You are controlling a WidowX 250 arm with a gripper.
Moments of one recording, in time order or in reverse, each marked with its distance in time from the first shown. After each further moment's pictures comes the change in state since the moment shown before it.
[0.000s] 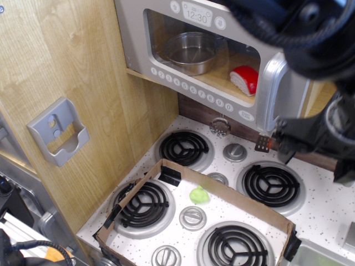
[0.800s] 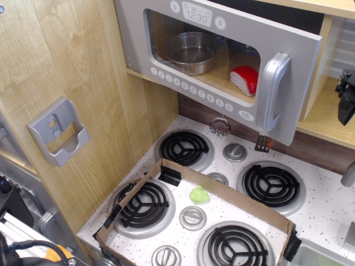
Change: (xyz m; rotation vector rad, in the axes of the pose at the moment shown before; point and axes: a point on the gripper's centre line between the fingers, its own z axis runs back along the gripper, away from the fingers) arm 0.065 -0.032 -0.004 -0.121 -0.003 -0.261
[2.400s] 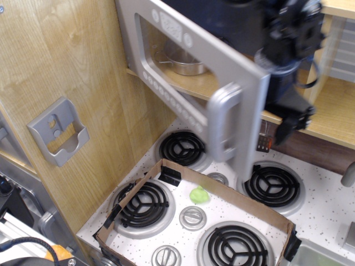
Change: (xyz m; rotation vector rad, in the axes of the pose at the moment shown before) arm -0.070 0.105 -0.013 0.019 0.209 0.150
